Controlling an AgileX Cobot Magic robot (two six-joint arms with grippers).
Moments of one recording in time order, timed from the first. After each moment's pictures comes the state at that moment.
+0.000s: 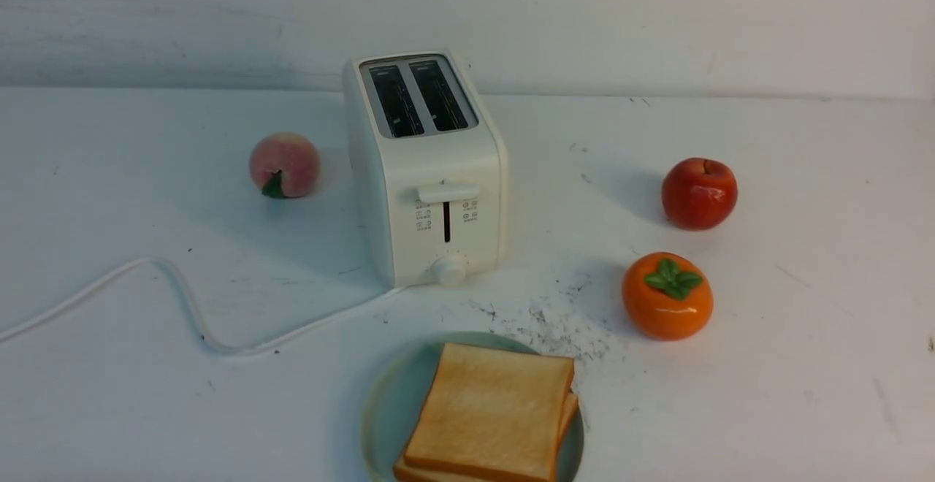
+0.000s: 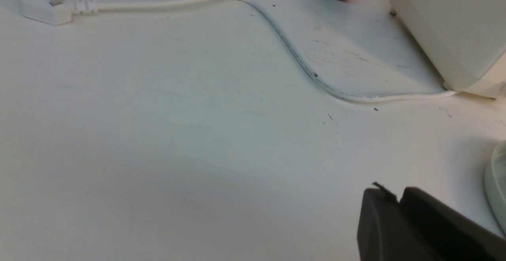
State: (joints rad) right arm 0.13 -0.01 0.01 0.04 0.40 0.10; left arm -0.06 -0.01 0.03 0.07 0.39 -0.51
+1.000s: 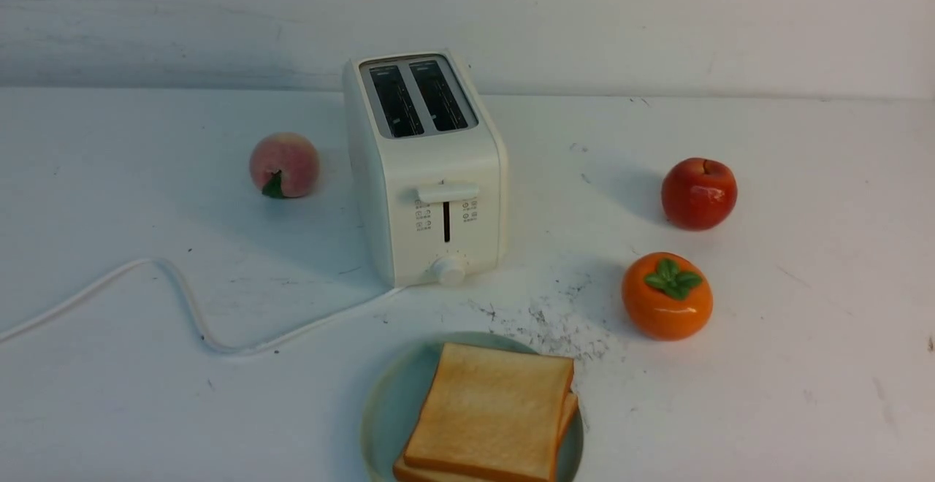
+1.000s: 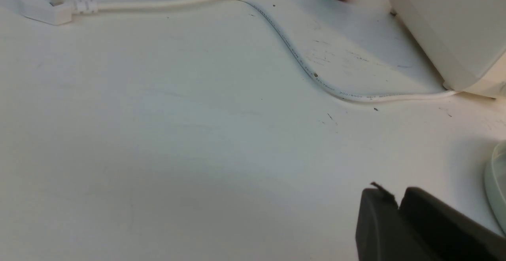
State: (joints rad) right arm 0.13 -0.01 0.01 0.04 0.40 0.10; left arm -0.06 -0.01 0.03 0.07 0.39 -0.51
